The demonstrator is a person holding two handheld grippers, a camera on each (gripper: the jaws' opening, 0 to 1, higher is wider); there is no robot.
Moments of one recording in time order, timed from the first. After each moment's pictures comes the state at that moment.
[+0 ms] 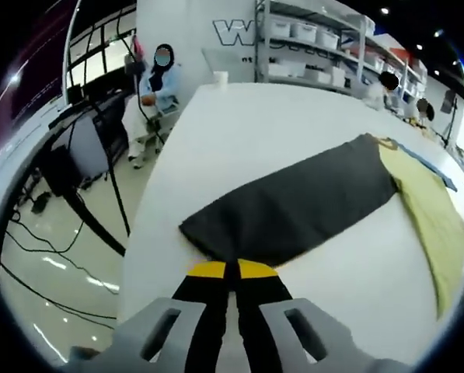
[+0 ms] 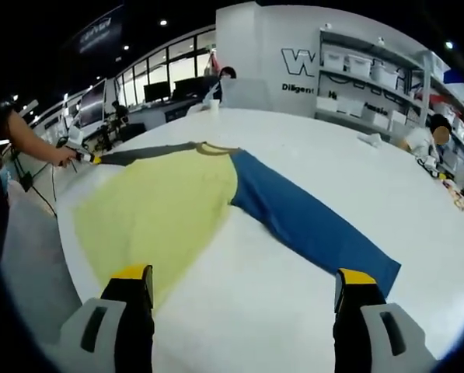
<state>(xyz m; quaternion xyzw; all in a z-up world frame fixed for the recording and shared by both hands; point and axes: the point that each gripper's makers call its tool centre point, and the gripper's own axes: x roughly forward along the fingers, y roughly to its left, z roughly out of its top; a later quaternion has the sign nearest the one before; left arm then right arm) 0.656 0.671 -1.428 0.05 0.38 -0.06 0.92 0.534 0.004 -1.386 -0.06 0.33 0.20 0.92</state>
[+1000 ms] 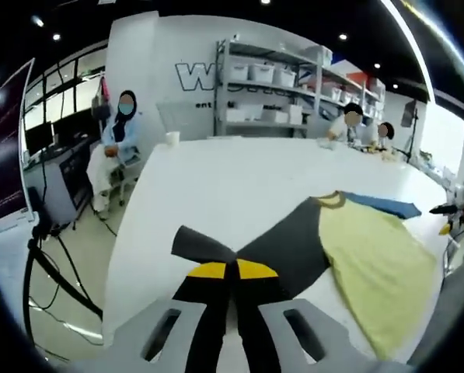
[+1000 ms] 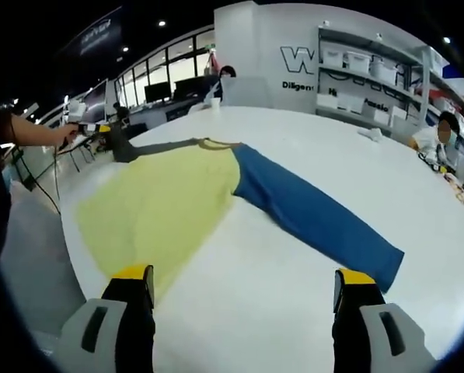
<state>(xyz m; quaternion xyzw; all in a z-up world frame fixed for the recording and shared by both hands) 0.697 0.571 -1.305 0.01 0.24 -0.19 0.95 0.522 0.002 -1.394 -0.05 0.33 0.21 0.92</state>
